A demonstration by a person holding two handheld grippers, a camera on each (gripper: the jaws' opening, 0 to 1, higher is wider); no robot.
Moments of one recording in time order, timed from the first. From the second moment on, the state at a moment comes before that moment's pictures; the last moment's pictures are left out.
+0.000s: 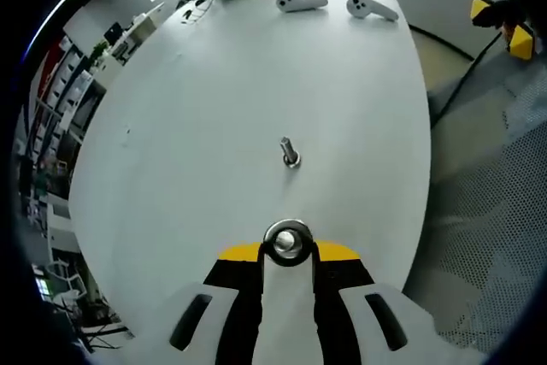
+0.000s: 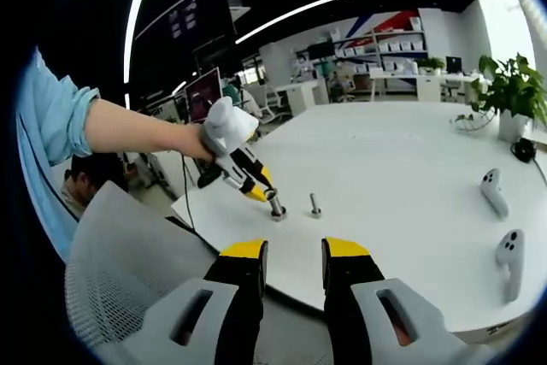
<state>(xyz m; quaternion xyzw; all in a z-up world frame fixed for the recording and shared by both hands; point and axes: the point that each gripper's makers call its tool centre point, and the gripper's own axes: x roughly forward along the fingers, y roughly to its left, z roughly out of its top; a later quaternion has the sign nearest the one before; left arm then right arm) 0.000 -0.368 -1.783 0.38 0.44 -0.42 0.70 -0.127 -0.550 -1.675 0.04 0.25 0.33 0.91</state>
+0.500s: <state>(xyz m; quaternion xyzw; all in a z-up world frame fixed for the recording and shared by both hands) 0.004 -0.369 -1.797 0.39 0.45 -0.43 0.68 -0.126 -0.551 -1.675 0.04 0.25 0.32 0.91</state>
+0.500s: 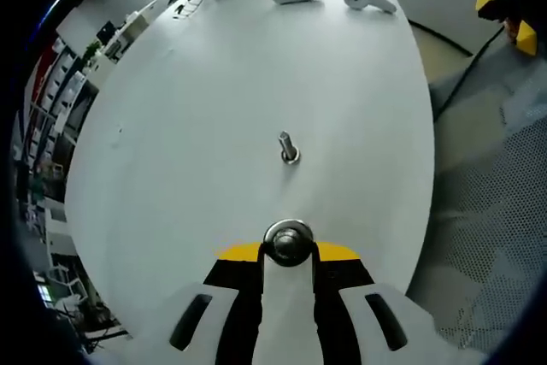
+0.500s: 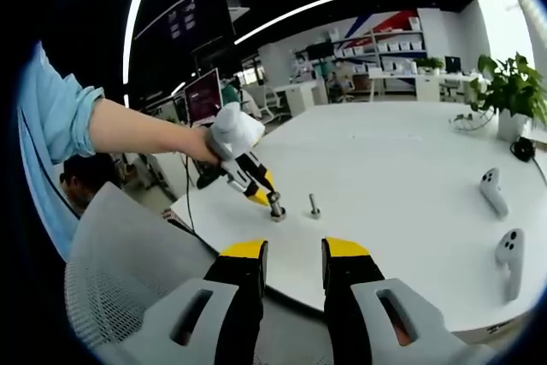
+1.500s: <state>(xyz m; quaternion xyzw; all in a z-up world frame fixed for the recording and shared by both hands) 0.004 -0.371 -1.835 0.39 0.49 -0.44 0.65 -0.126 -0.550 -1.676 0.04 0.26 0.32 0.91</state>
